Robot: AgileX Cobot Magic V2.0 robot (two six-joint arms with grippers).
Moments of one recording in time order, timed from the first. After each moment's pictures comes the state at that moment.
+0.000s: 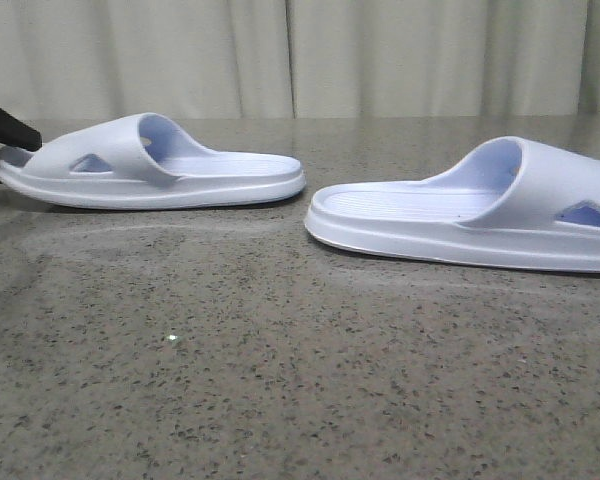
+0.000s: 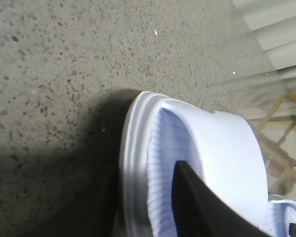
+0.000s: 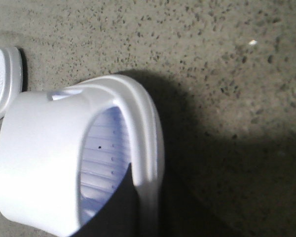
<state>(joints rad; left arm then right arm) 0.21 1.72 -0.94 -1.45 0.98 1.00 -0.47 1.40 -0.69 1.12 1.01 -0.86</state>
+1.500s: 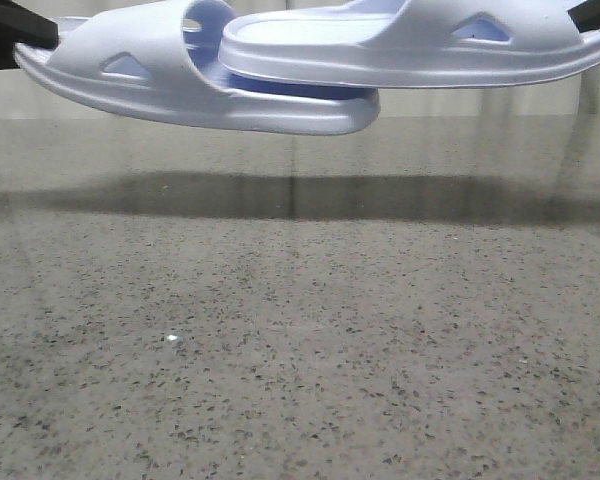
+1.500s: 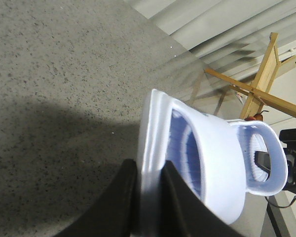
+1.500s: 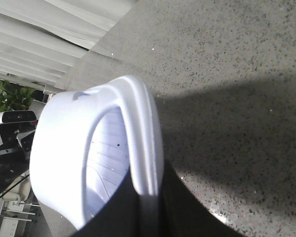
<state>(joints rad) 0.16 1.57 -0.94 -1.54 1.17 1.06 -0.35 1.39 -0.82 1.48 1.13 -1.00</state>
